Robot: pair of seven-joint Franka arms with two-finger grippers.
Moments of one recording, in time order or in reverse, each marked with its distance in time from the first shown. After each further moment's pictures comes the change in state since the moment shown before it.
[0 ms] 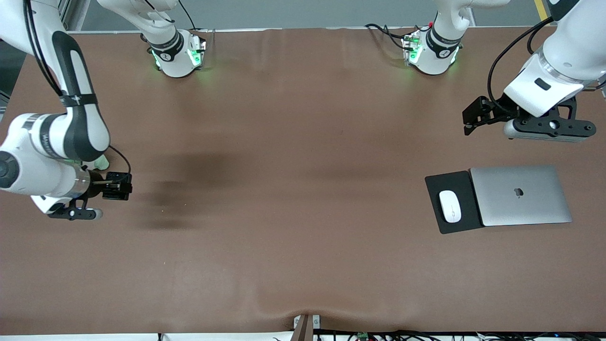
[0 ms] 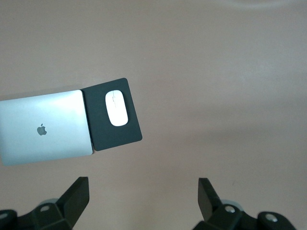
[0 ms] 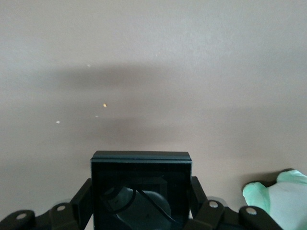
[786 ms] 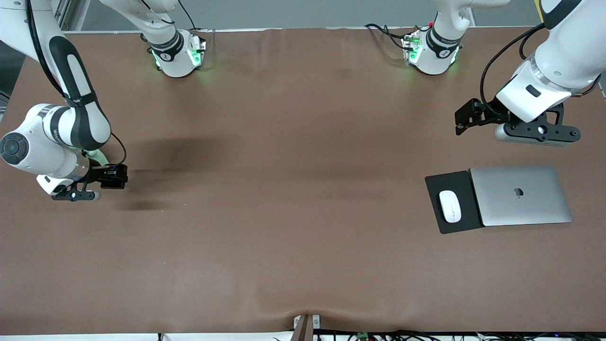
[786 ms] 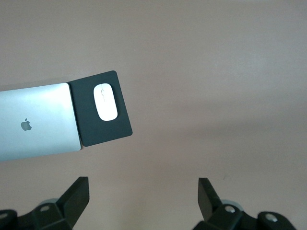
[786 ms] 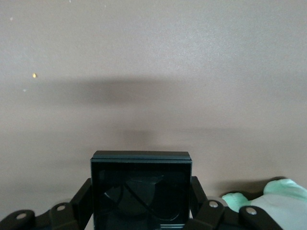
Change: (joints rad) left arm 0.001 0.000 0.003 -0.027 -0.045 0.007 0.000; right arm -0.136 -0.036 0.000 -0.242 -0.003 0.255 -0.202
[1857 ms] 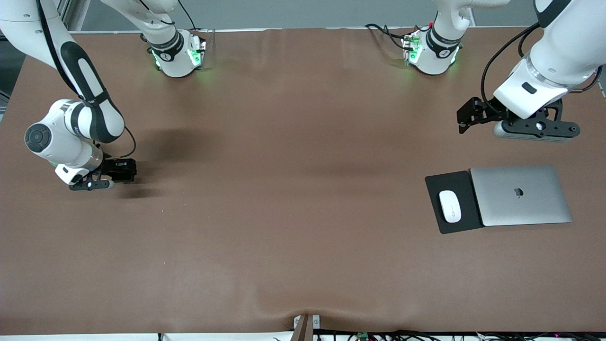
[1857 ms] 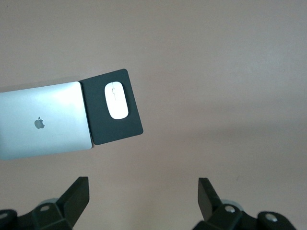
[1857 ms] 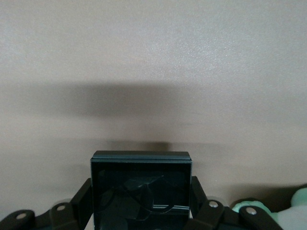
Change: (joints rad) left arm 0.000 -0.037 -0.003 -0.061 0.046 0.026 0.001; right arm -0.026 0.015 0.008 -0.179 0.000 0.229 -0.072
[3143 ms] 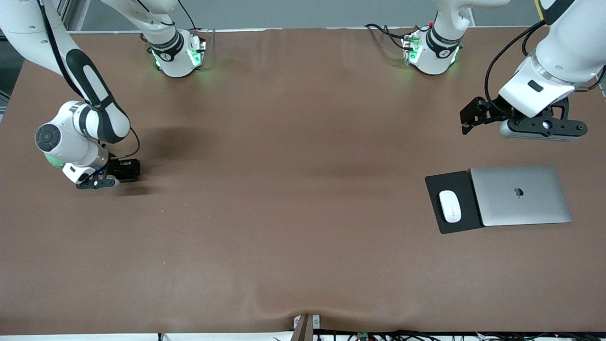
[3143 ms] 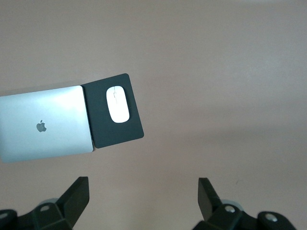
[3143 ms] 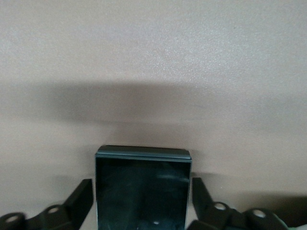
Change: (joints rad) left arm 0.001 0.000 0.005 0.013 0.000 0.005 0.001; right arm -0.014 0.040 -0.002 -0.033 0.000 0.079 -0.027
